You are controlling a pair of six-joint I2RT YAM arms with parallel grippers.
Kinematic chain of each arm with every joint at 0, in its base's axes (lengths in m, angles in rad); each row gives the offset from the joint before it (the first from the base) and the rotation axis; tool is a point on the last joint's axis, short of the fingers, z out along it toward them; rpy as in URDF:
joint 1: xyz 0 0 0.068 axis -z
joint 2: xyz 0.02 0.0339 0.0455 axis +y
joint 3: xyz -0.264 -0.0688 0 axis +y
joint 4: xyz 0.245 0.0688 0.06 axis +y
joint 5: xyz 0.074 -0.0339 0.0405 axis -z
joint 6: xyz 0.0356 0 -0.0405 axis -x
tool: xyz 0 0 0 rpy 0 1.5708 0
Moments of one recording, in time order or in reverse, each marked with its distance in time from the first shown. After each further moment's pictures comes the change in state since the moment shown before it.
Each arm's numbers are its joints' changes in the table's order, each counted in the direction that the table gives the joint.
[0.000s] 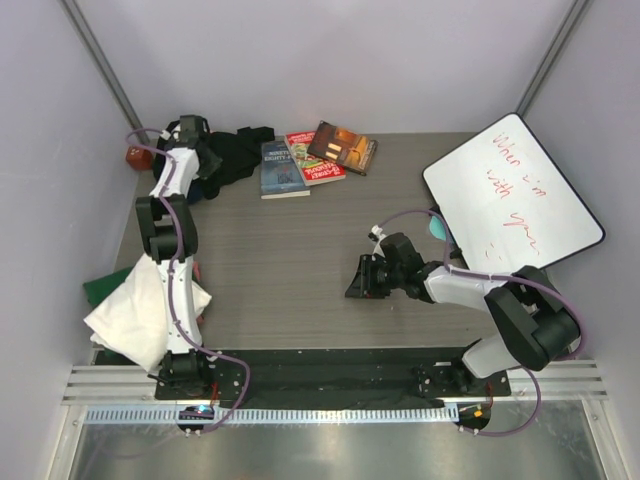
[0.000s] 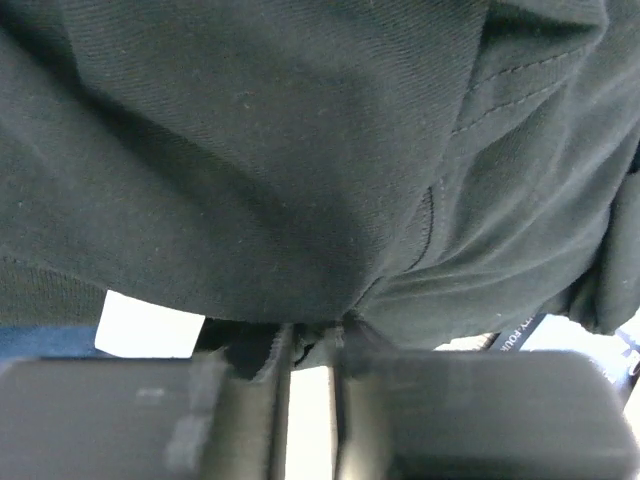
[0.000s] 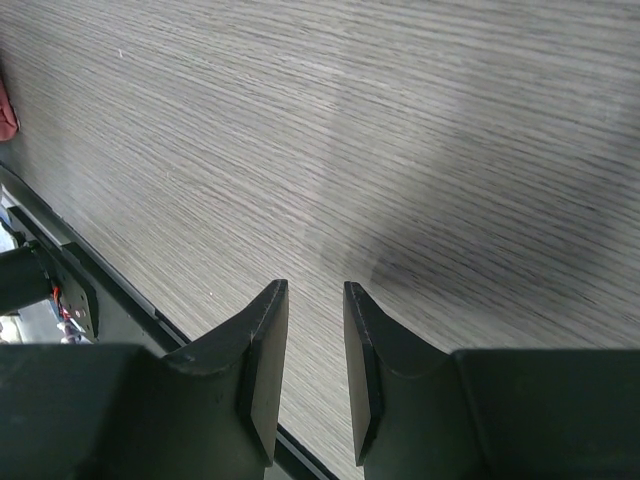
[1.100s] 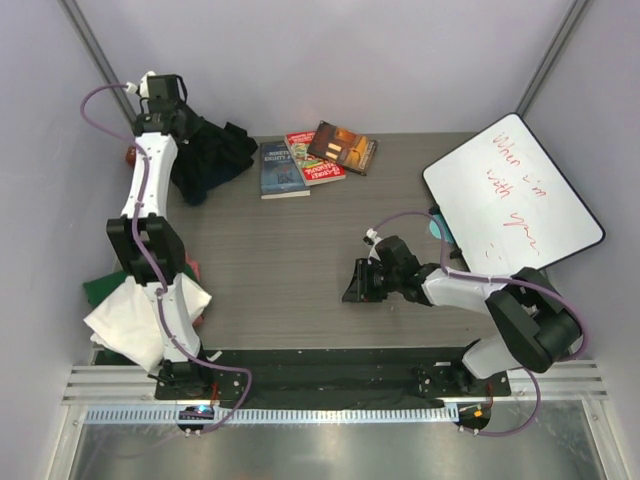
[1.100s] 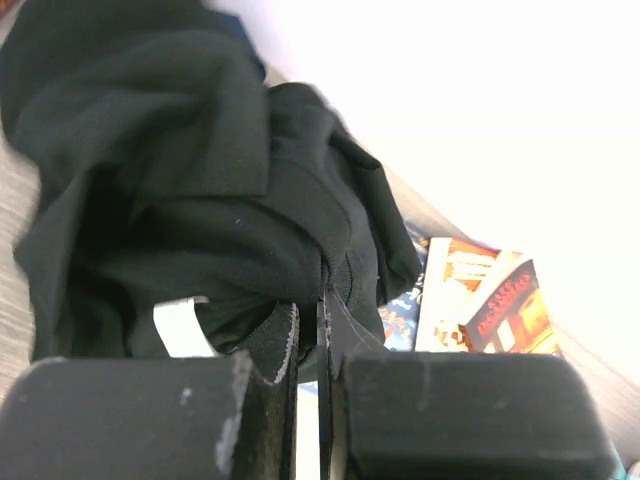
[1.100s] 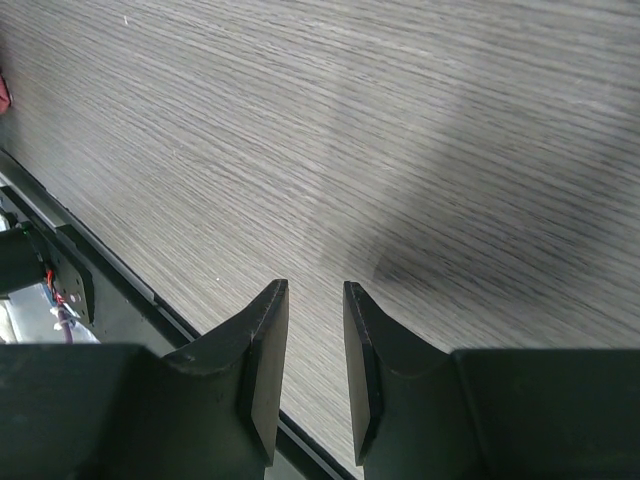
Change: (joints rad) left arm 0.011 -0.381 0.045 0.003 -0.026 -0.021; right arm -0.048 -0.008 -0.003 0.014 0.012 -0.003
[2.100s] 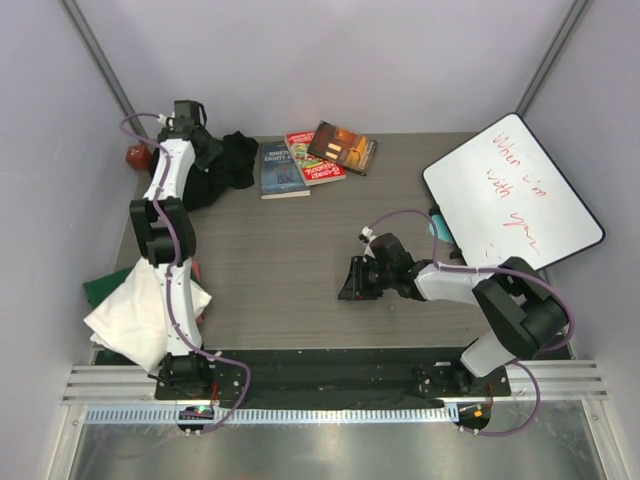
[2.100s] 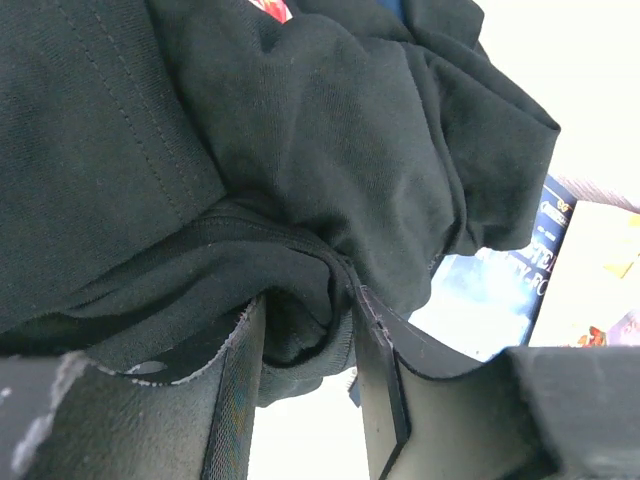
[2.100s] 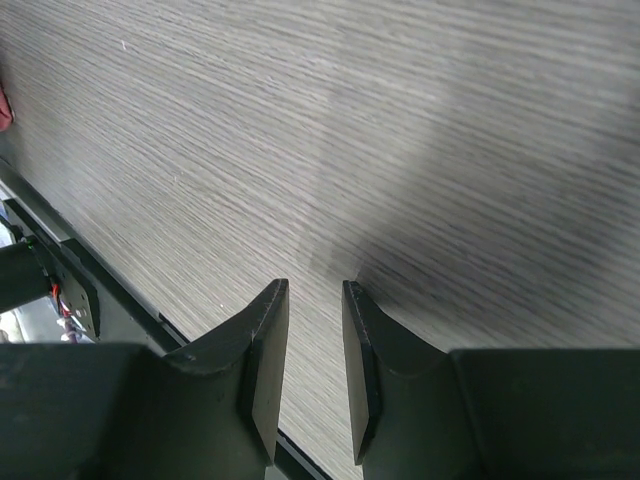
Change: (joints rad) left arm 0.001 0.281 -0.086 0.076 0.078 -0.015; right arm -0.004 0.080 -0.037 -0.031 0.002 -0.016
